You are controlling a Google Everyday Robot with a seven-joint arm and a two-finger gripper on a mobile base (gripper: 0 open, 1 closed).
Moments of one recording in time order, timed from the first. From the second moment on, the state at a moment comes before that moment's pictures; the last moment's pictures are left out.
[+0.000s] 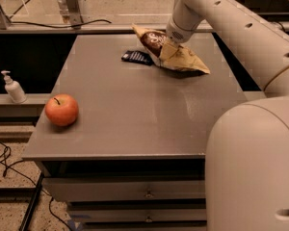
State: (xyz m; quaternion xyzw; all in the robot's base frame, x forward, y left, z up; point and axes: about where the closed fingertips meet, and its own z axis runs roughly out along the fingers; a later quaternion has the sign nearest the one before) arm 0.785 -0.095 0.874 -0.55 0.79 -0.05 0.27
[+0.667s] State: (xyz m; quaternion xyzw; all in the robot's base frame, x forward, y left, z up) arm 0.810 -0.128 0.864 -0.54 0.80 -0.09 0.27
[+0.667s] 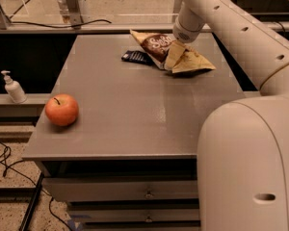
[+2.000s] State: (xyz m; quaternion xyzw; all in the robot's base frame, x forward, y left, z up) arm 0.757 -0.154 0.949 -0.47 0.82 0.01 0.32
